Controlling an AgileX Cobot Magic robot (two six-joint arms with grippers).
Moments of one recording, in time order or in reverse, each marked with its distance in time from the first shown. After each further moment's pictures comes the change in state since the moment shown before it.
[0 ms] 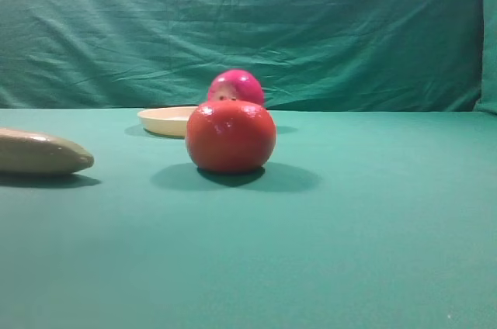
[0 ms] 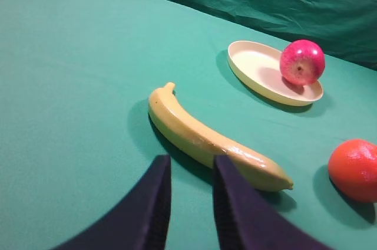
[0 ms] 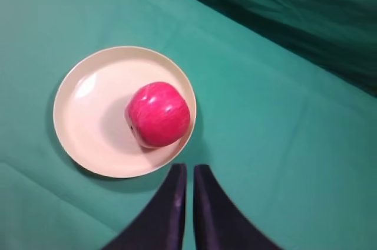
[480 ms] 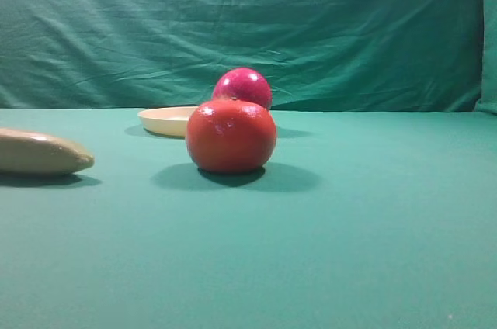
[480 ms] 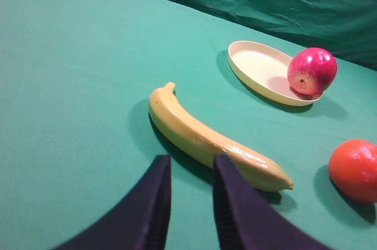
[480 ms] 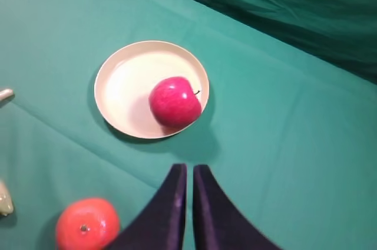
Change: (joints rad) left arm 0.000 0.000 0.000 0.000 0.000 0.000; right arm 0.000 -0.403 0.546 0.032 -0.204 0.010
